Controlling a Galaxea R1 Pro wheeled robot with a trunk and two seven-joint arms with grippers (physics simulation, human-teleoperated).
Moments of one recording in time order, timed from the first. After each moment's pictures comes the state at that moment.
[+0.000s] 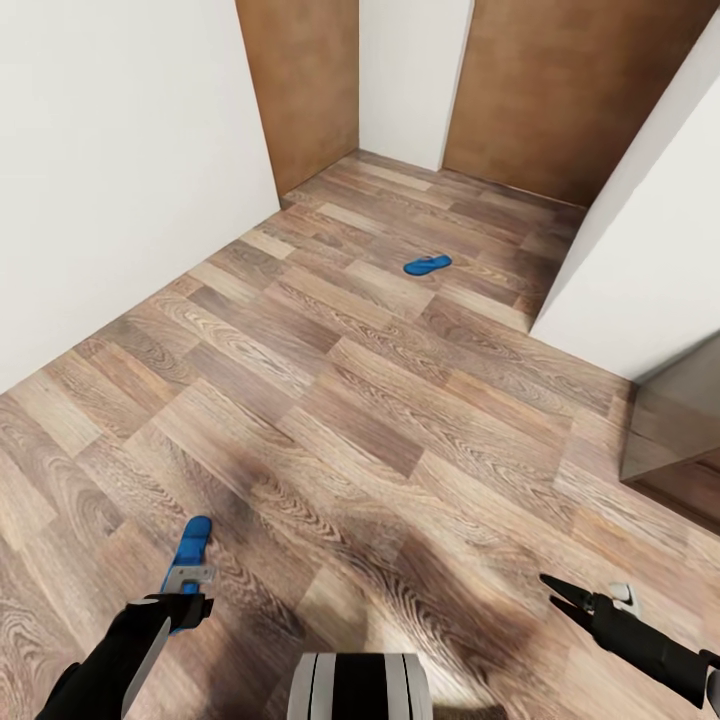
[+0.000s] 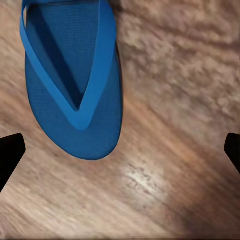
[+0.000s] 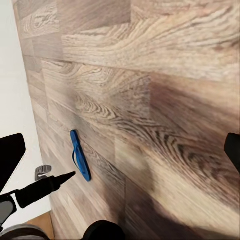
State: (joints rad) left arm -0.40 0.15 0.05 -0.82 -0.02 0.51 0.00; right arm -0.21 -0.37 -0.35 -0.91 -0.58 0.72 1.05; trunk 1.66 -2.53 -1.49
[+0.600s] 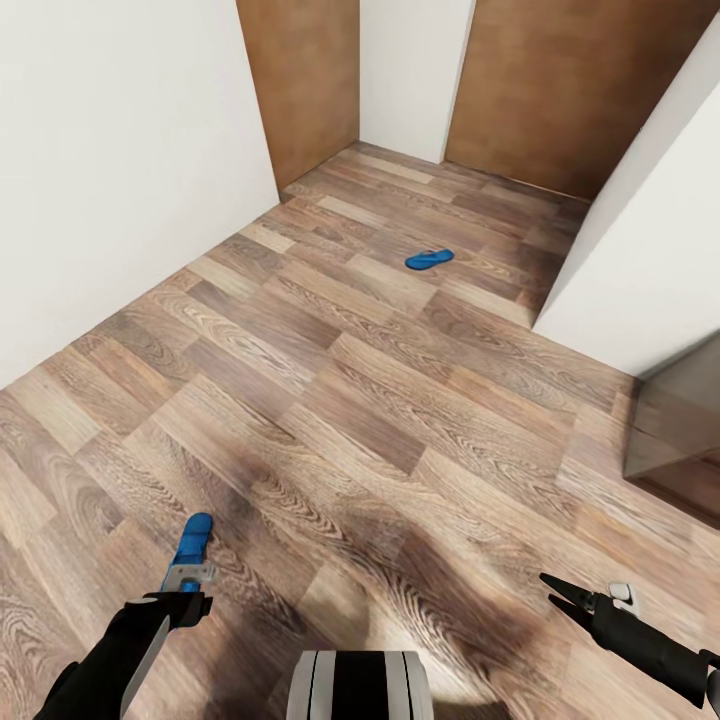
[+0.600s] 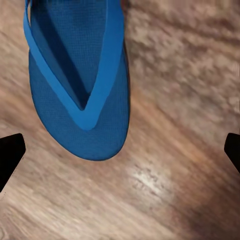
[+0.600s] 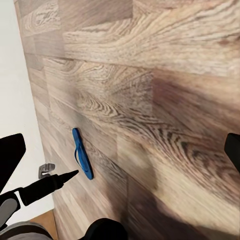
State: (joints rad) left arm -0.40 0.15 0.05 -0.83 -0.02 0.51 0.00; right arm -0.21 -0.37 -0.34 -0.91 -0.58 0.71 1.07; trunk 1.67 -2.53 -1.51
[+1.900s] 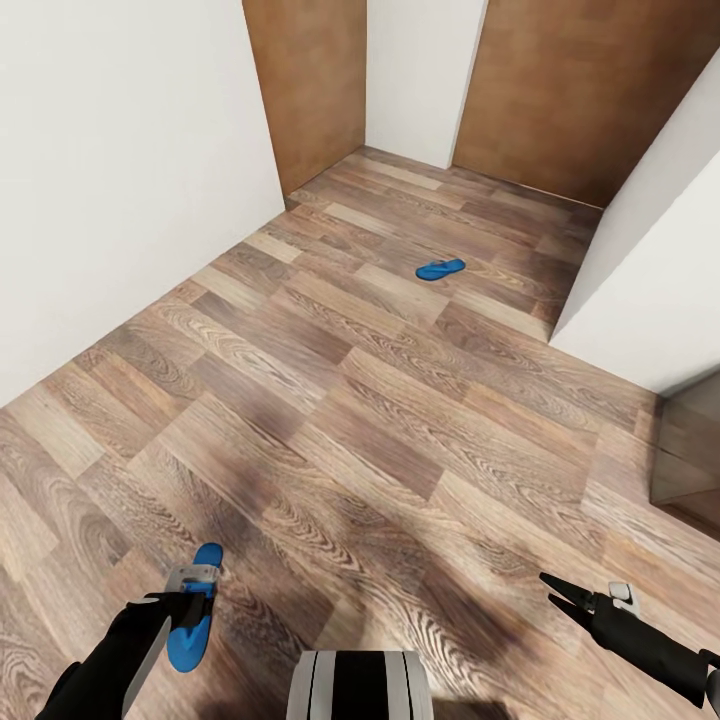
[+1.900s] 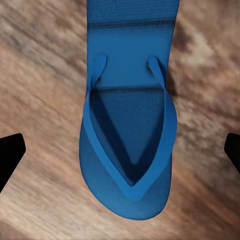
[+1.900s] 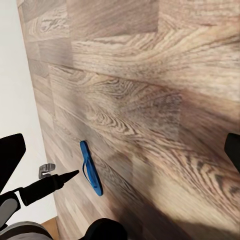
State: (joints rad) left arm -0.40 0.15 0.05 -0.83 -0.02 0.50 0.00; right arm -0.21 -0.37 -0.34 -0.91 -0.58 0.71 1.07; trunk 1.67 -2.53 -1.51
